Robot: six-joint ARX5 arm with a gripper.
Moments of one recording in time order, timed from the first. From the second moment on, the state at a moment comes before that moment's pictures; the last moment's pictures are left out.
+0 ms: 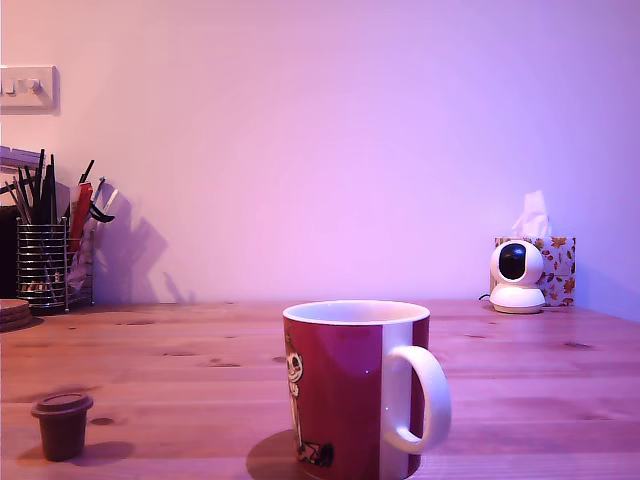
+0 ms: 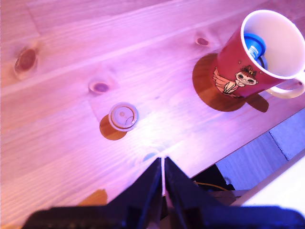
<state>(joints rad) -0.58 0.74 0.54 -0.74 0.18 -0.26</state>
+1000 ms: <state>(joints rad) -0.58 0.79 0.54 -0.68 0.21 -0.36</state>
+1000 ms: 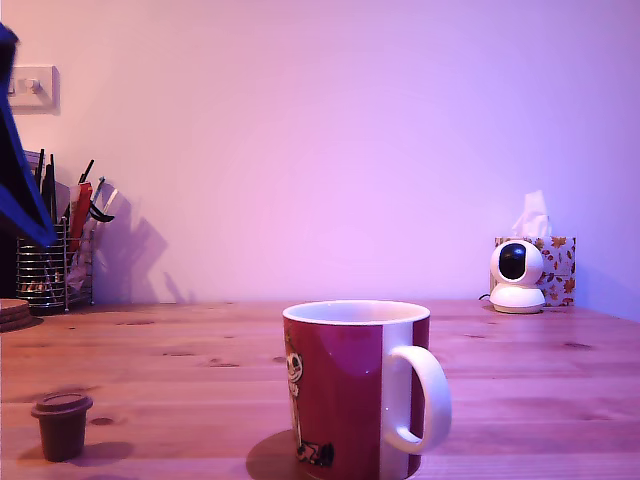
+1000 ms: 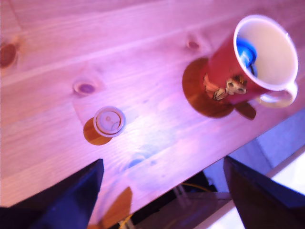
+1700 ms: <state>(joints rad) -0.64 1.08 0.65 -0.67 0.05 -0.41</state>
